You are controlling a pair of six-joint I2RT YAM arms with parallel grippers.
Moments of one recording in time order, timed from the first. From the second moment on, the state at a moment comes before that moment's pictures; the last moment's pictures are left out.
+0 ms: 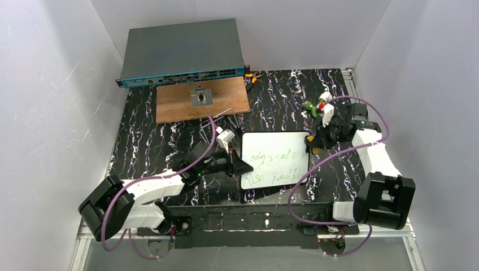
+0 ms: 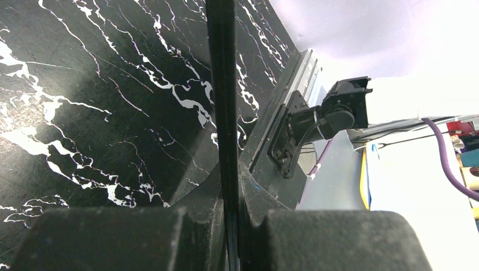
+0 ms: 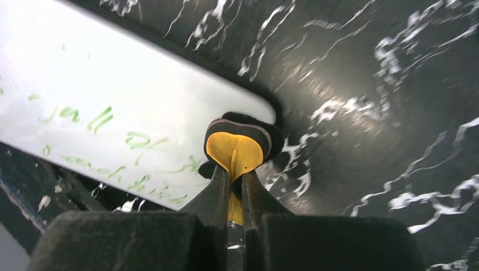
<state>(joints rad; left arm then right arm) -0.82 1.22 0.43 0.52 0.42 -0.71 -0.12 1.33 0.99 -0.75 -0.72 -0.60</state>
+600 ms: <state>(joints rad) -0.82 1.22 0.43 0.53 0.41 -0.71 0.00 1.29 0.89 -0.87 -0.76 -0.63</state>
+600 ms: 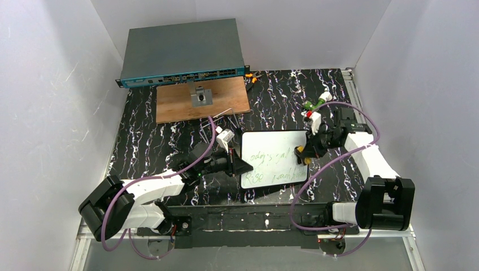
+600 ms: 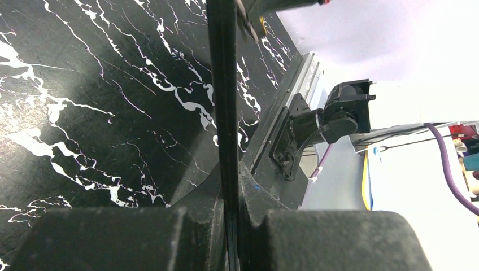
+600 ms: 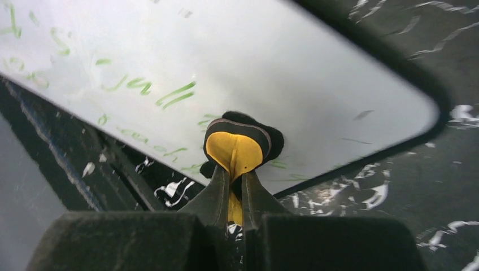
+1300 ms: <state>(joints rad) -0.82 1.22 0.43 0.52 0.40 -0.73 -0.05 1.32 0.90 -0.79 -0.54 -0.64</state>
